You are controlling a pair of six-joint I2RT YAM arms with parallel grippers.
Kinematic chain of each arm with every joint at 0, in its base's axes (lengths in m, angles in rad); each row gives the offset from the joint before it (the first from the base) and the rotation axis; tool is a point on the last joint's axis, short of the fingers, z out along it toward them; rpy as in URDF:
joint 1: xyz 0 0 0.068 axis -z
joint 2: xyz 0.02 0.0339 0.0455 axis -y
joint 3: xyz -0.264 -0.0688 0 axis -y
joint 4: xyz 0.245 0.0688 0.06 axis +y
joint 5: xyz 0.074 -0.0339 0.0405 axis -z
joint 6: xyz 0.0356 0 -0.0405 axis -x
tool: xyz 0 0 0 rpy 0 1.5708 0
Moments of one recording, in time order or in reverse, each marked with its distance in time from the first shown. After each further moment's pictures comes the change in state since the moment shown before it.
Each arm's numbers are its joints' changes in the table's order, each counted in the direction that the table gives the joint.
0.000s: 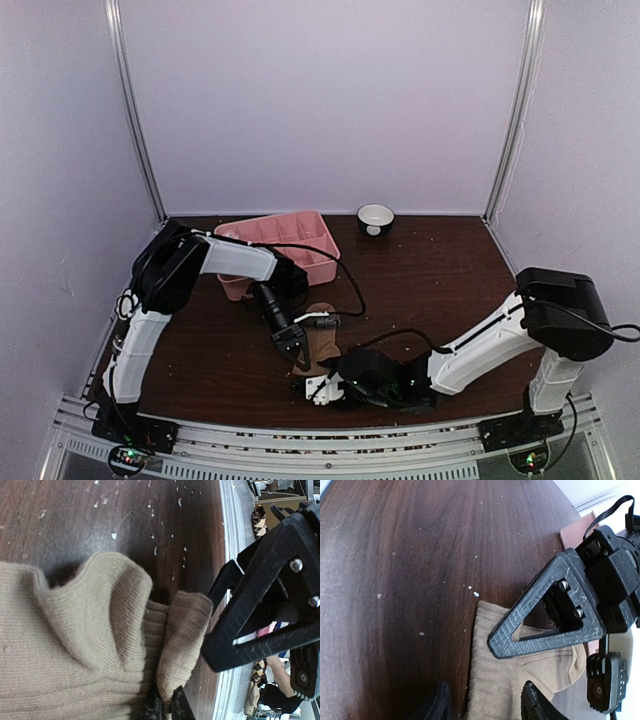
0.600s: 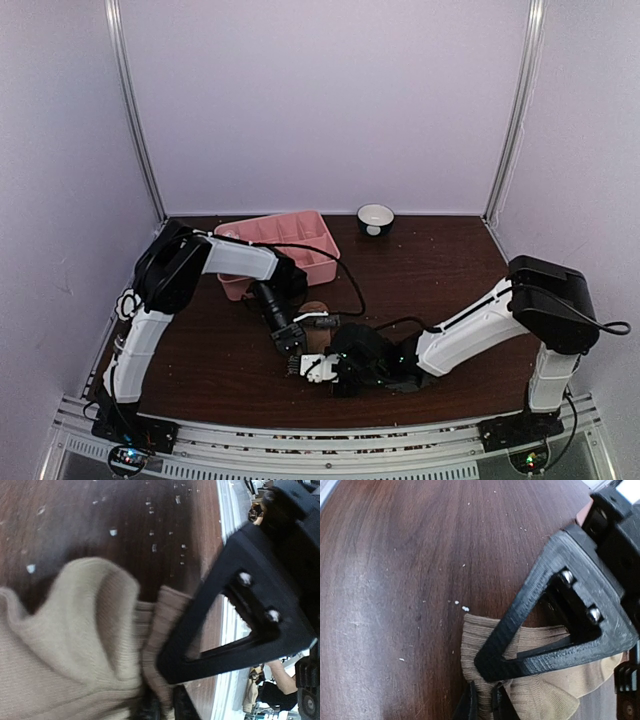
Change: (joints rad) left arm -0.006 -0.023 0.029 0.047 0.006 -0.031; right arm 0.108 -0.058 0.108 0.109 -0.218 -0.132
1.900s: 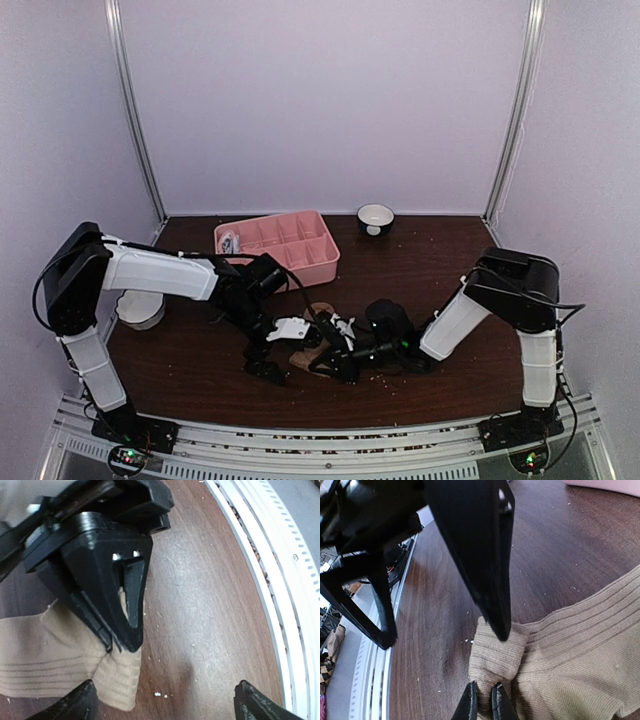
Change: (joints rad) left arm 0.095 0.623 -0.605 -0.625 -0.348 -0.174; right arm 0.274 -0.184 -0.117 -0.526 -0.713 -0.821
